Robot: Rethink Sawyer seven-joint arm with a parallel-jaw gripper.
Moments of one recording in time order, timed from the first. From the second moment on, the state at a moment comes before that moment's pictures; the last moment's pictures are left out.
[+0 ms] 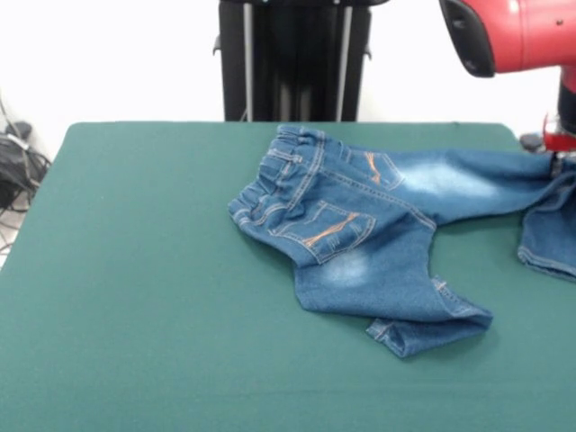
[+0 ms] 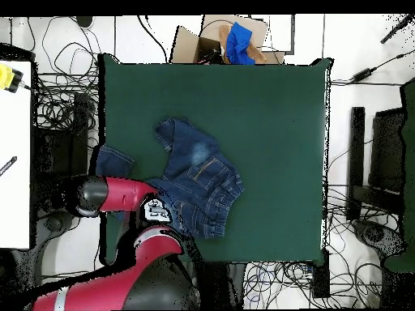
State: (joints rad) arm 0.11 -0.46 0.24 1.82 0.35 0.39 2.00
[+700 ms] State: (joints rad) arm 0.12 -0.44 0.18 1.77 0.30 0.39 2.00
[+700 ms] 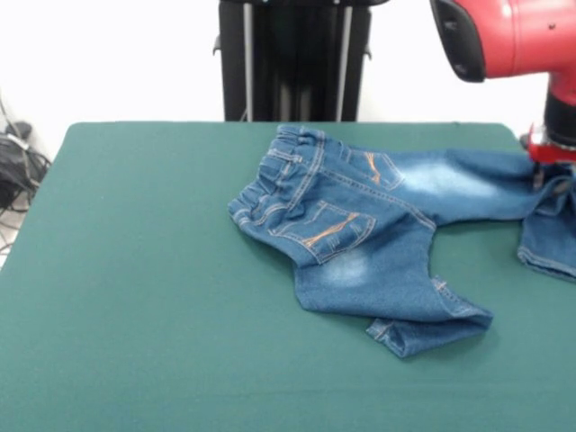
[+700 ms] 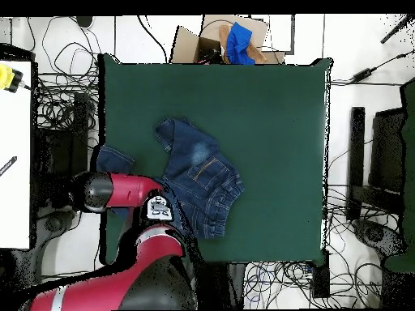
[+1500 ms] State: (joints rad) arm 0.10 -0.41 0.17 1.73 0.25 0.39 2.00
